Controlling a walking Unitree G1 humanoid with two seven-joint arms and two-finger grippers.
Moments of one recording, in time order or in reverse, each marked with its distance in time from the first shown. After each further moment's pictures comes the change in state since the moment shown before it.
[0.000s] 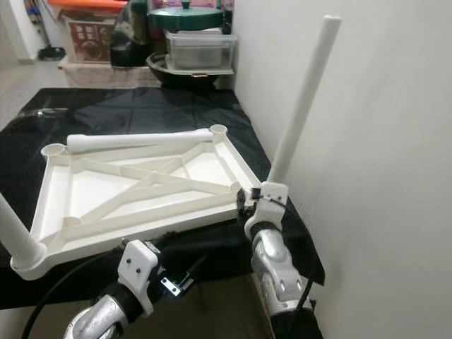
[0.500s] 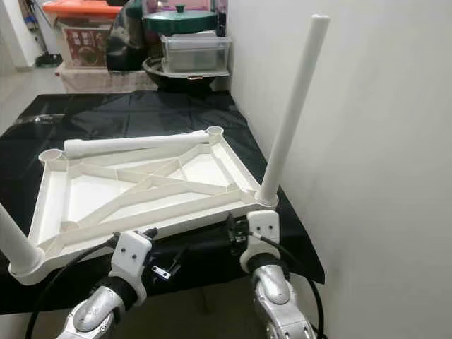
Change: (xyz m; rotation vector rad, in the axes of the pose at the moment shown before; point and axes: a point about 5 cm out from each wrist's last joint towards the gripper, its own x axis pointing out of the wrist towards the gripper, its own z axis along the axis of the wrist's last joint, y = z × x) left arm 0.005 0.019 -0.007 0.014 0.081 0.158; right arm -0.037 0.018 0.000 -0.080 -0.025 0.123
